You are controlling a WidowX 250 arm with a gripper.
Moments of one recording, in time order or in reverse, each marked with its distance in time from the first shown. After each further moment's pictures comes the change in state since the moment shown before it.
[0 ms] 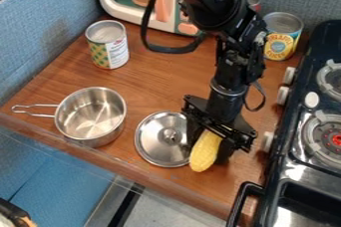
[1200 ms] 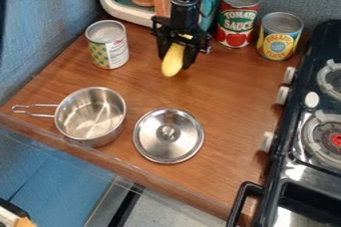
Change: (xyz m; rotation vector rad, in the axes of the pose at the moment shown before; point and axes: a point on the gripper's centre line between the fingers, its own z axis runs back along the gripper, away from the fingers) arm 0.099 0.141 0.019 0.010 -0.047 0.158
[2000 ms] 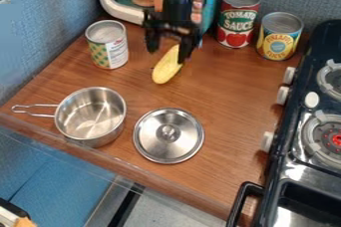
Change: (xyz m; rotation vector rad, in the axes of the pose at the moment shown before) arm -0.009 0.011 0.026 0.027 -0.049 0.011
